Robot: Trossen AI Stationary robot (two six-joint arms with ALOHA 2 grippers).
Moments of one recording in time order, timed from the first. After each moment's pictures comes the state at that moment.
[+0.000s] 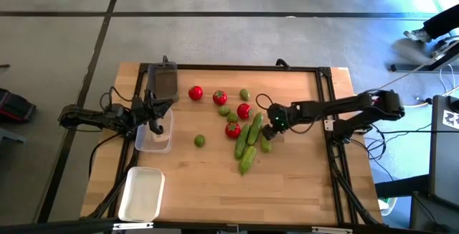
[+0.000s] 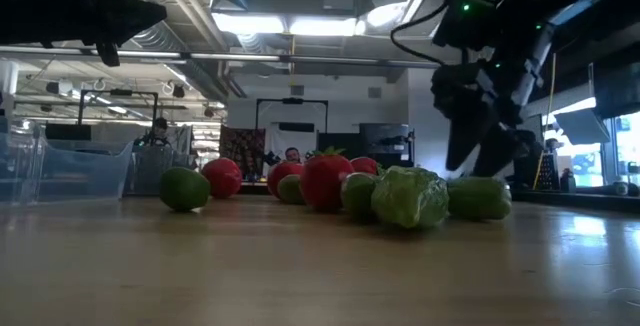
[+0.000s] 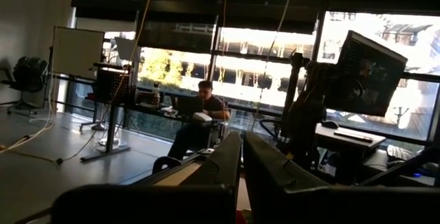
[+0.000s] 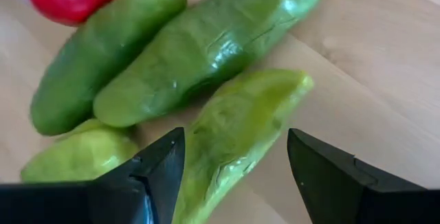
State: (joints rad) left arm -0.14 0.02 0.01 0.35 -0.55 -0.01; right arm -0.10 1.41 0.69 -0.36 -0.11 0.89
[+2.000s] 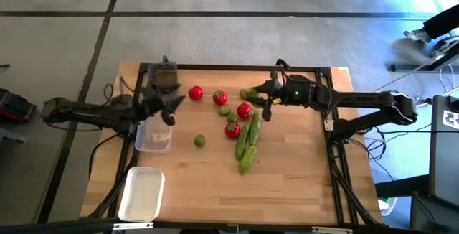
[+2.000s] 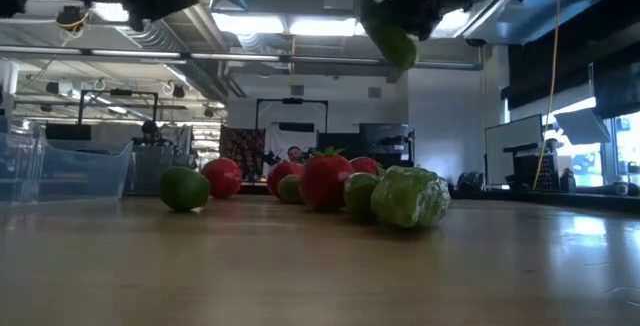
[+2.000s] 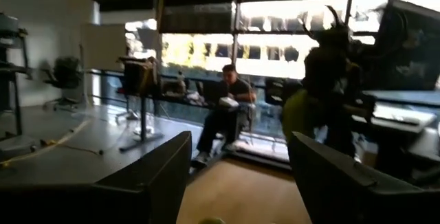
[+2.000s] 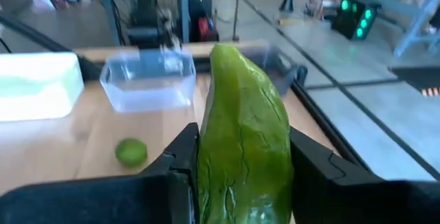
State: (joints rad) left arm -0.01 0.56 0.30 0.46 -0.51 0.02; right arm -0.19 1.23 0.88 0.10 -0.01 -0.06
